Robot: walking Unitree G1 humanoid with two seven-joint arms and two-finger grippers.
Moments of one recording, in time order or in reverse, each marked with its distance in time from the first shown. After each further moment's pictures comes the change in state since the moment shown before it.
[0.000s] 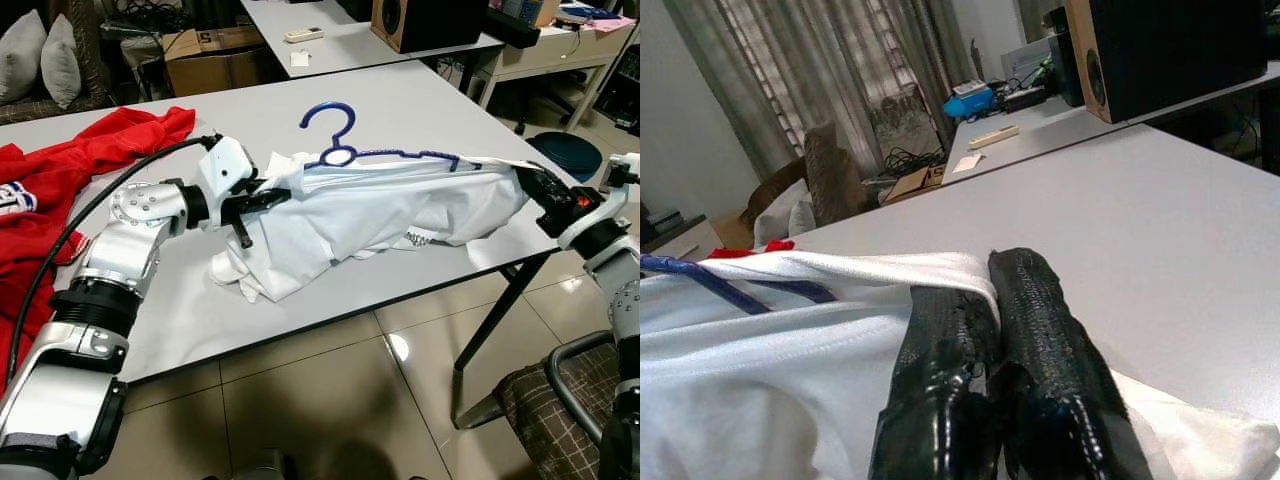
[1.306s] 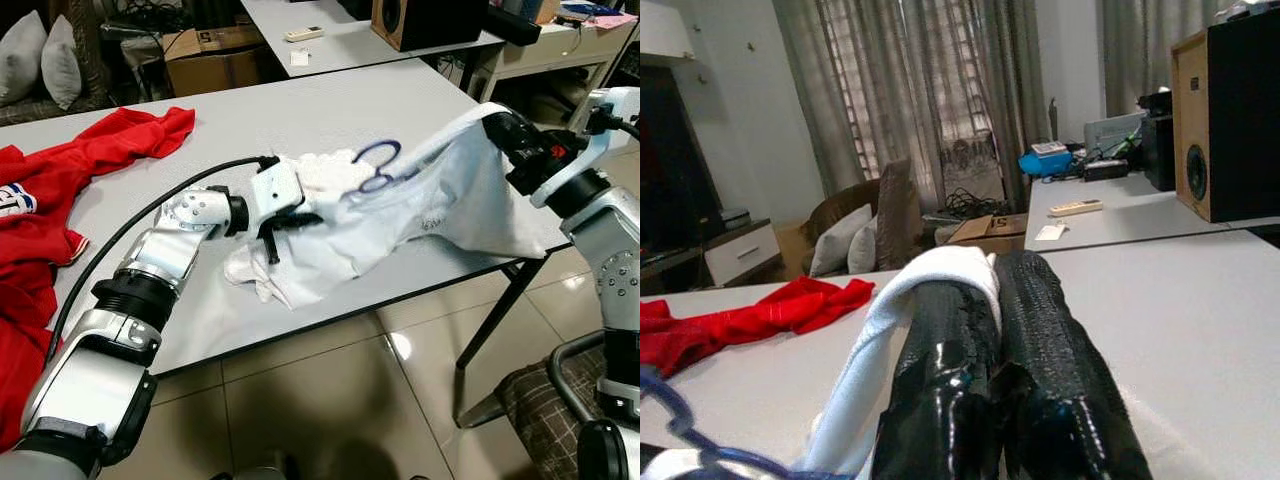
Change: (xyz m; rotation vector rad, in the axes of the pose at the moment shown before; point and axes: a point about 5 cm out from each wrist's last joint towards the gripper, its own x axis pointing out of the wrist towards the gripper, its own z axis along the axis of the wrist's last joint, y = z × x) left arm 0.039 -0.028 0.005 0.113 0.069 -0.214; right arm 0.021 0.082 0.044 -0.123 -0.086 0.180
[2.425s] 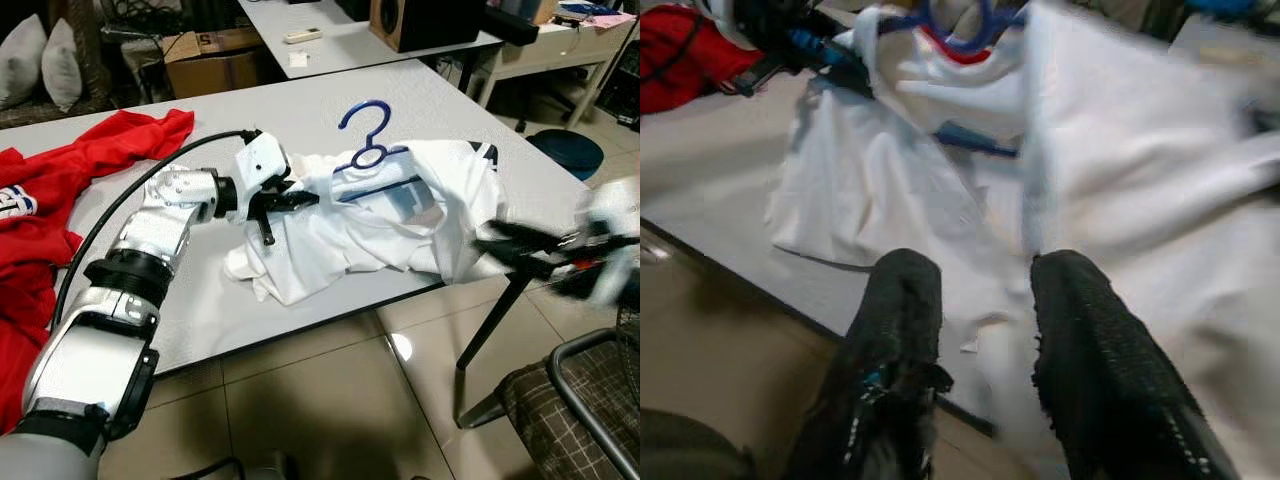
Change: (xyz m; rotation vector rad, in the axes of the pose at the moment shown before) left arm -0.012 0.025 0.008 -0.074 -0.069 0.048; right arm -0.089 0.005 0.002 -0.299 0.435 0.319
